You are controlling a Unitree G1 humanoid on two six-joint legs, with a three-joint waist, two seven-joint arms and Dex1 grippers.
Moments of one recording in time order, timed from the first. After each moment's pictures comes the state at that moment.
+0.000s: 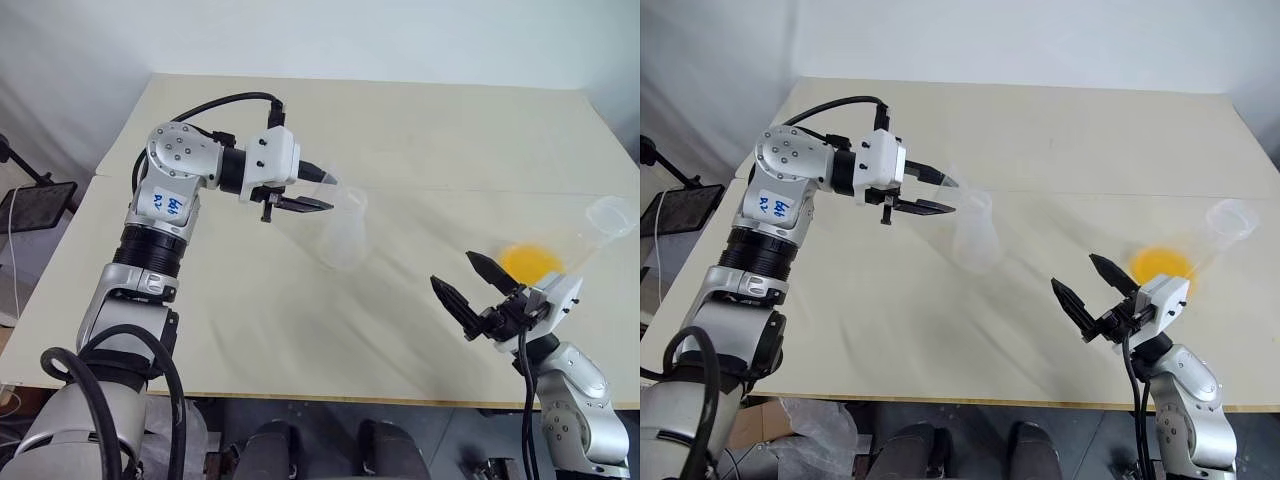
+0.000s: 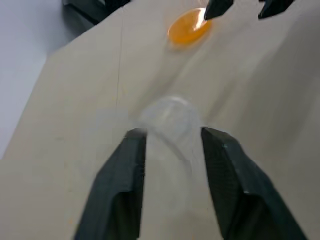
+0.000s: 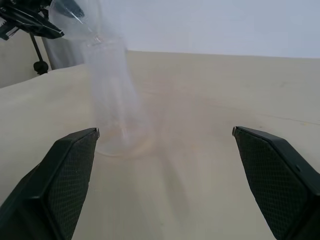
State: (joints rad) left arm -1.12 0.50 -0.17 0.56 -0.13 -0.19 -1.30; right arm 0.09 -0.39 -0.28 -0.28 0.59 0.07 0.76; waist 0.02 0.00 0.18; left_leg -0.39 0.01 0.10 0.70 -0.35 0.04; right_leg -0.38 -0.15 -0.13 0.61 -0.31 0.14
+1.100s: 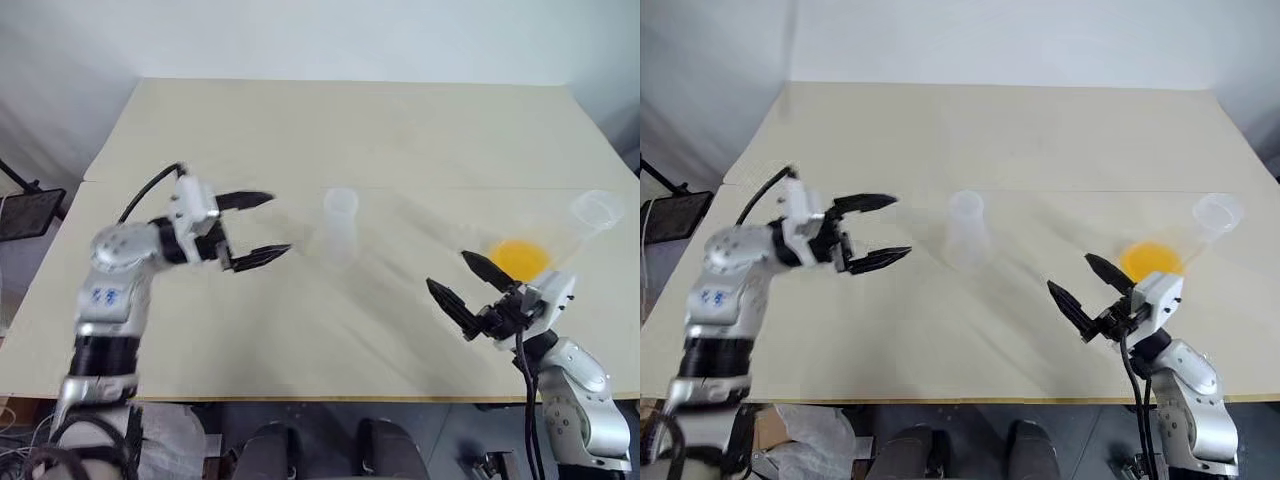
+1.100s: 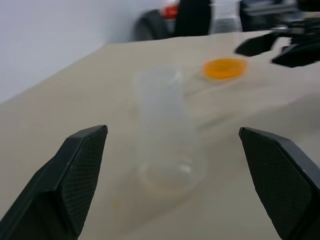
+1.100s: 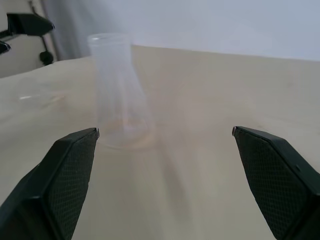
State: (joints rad) left arm -0.43 0.57 0.19 -0.01 -0.41 0.17 -1.02; right arm 0.04 -0.44 -0.26 -0.25 0.57 0.07 0.84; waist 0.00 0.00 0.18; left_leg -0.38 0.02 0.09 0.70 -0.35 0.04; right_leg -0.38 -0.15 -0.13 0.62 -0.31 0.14
